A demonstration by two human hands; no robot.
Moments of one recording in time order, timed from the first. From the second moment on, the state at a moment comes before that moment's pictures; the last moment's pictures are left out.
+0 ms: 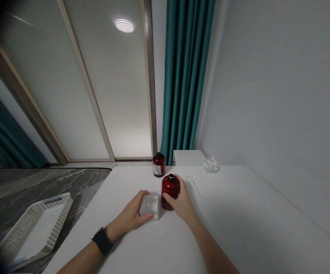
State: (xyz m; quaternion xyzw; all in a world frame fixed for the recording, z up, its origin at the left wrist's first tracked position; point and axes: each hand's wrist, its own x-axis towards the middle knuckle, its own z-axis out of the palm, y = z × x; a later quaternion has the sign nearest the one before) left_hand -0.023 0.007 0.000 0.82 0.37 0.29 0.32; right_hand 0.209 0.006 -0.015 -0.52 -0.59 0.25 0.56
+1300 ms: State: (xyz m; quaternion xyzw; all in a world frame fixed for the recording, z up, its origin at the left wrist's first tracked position) left_hand 0.000 0.039 0.065 0.40 0.34 0.44 0.72; right_hand 0.157 0.008 0.040 -0.36 -0.82 0.00 0.45
